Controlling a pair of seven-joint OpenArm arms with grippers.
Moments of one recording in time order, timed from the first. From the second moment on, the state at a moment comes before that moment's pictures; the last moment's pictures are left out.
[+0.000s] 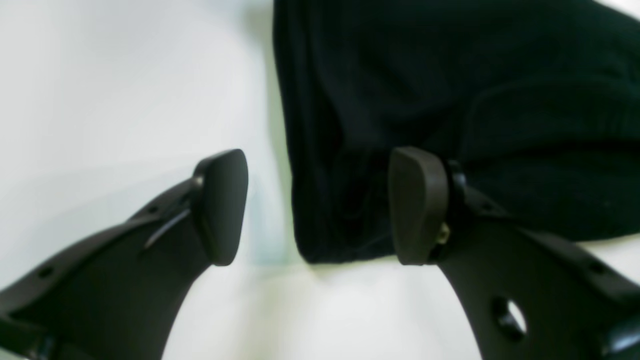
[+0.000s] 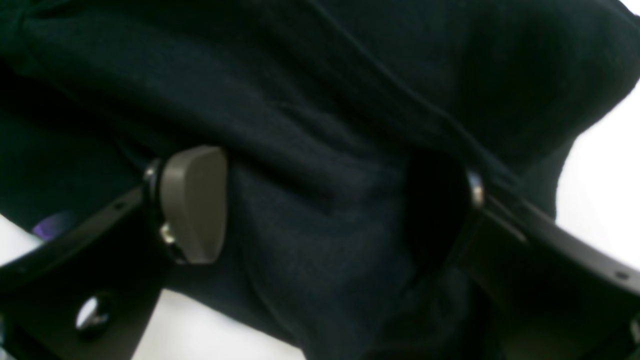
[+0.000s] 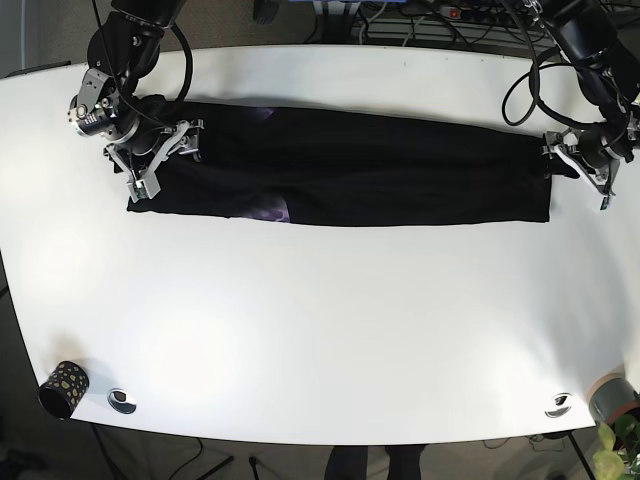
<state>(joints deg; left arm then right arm) 1.3 -16.4 -38.9 78.1 -32.2 -39.9 66.7 -8.5 5.9 30.0 95.3 18.8 40.1 -61.1</state>
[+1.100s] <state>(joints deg) 1.8 -14.2 -27.5 85.7 -31.5 -39.7 66.8 -8.4 5.7 30.0 95.3 18.8 40.1 -61.1</state>
